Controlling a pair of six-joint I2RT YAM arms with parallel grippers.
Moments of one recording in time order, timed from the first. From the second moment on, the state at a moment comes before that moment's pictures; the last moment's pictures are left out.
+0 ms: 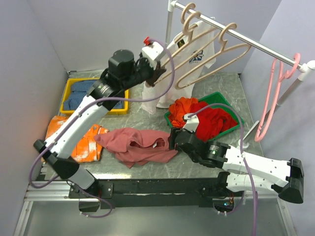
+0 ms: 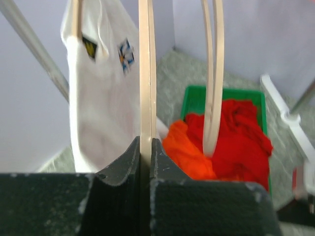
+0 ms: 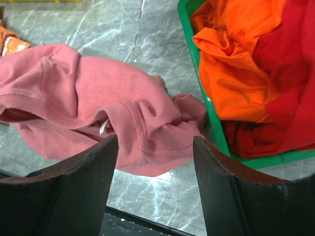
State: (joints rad) left arm -0.72 1.57 1.91 -0.40 0.16 0.14; right arm 1.14 0.98 0.79 -0.52 0.65 0.78
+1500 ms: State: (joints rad) left arm -0.72 0.30 1.17 -1.04 0.11 0.26; right arm 1.26 1.27 0.97 -0.66 0.72 0.79
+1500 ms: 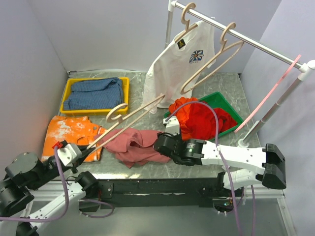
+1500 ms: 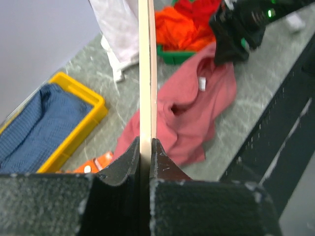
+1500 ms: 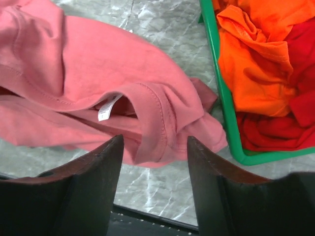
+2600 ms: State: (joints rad) left arm -0.72 0.46 1.21 -1.33 0.27 0.29; right arm 1.12 1.09 0.91 -0.56 0.70 0.77
